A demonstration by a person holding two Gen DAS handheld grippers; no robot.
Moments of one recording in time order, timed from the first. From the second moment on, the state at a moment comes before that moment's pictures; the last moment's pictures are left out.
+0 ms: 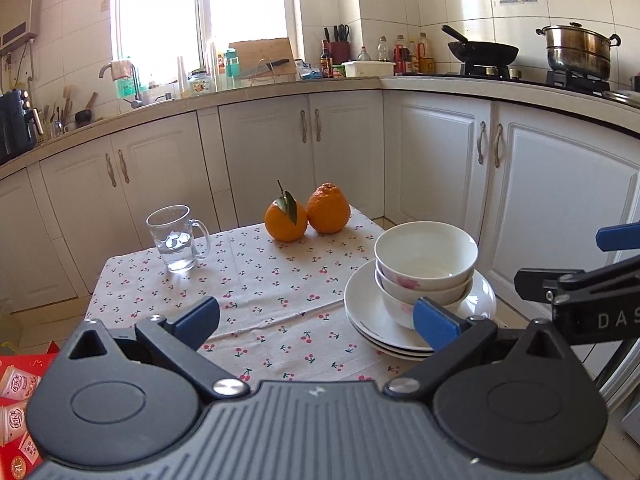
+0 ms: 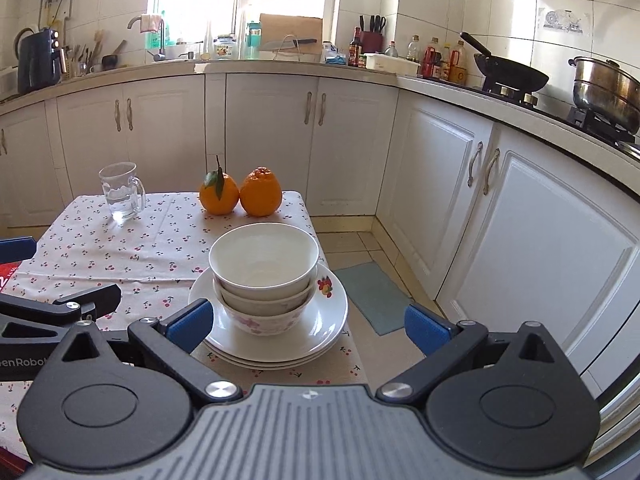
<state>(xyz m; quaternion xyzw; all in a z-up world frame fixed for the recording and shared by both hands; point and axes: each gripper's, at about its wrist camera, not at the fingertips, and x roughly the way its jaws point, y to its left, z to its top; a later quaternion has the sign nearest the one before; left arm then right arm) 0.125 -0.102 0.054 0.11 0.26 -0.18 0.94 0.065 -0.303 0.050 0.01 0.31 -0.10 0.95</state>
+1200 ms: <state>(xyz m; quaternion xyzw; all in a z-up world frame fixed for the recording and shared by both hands) 0.116 -0.100 0.058 0.10 0.26 -0.15 0.95 0.054 -0.304 0.043 0.03 0.30 -0.10 0.95</state>
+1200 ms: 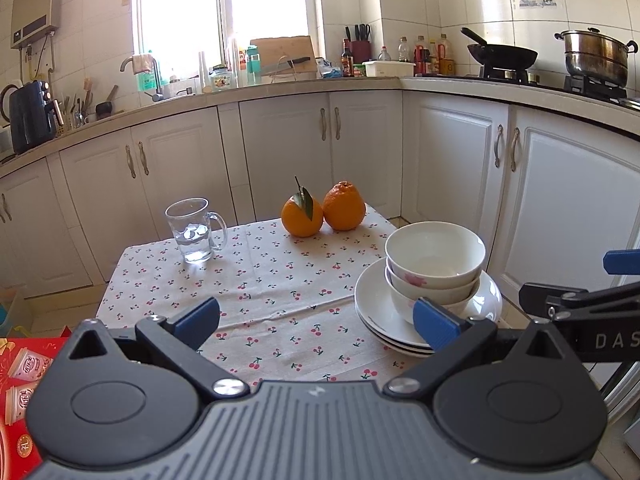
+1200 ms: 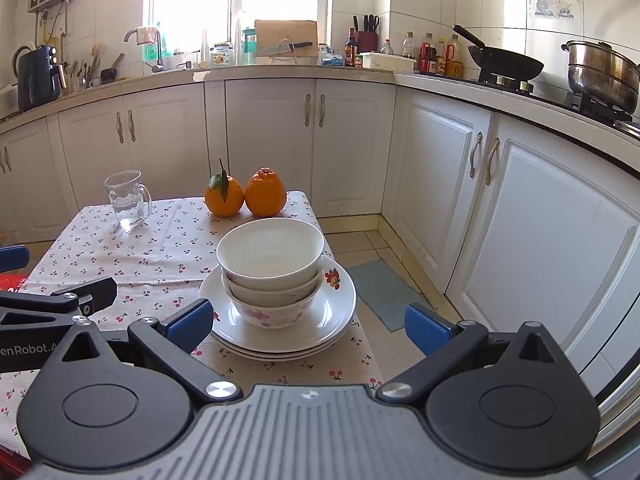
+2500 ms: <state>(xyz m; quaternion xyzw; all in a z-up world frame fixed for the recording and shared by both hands) 0.118 -0.098 0.057 0.10 0.27 -0.15 0.95 0.054 -0.302 0.043 0.03 0.30 -0.10 0.95</state>
